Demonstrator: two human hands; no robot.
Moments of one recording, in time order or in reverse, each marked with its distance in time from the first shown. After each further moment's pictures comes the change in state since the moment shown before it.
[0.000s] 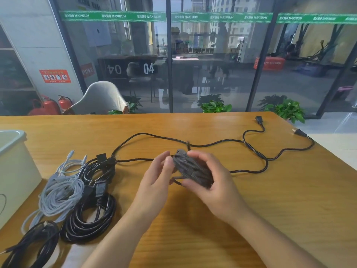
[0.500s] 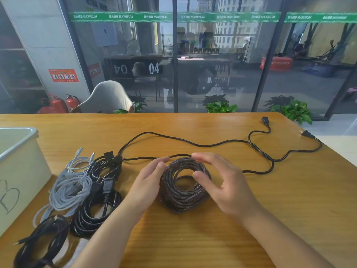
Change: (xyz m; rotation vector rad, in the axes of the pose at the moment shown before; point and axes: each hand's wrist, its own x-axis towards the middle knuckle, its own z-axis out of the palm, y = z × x) left_hand 0.017 -0.023 -0.037 0.093 -0.016 -0.193; right_hand 0.002 0.003 -0.011 -0.249 0.018 -0.162
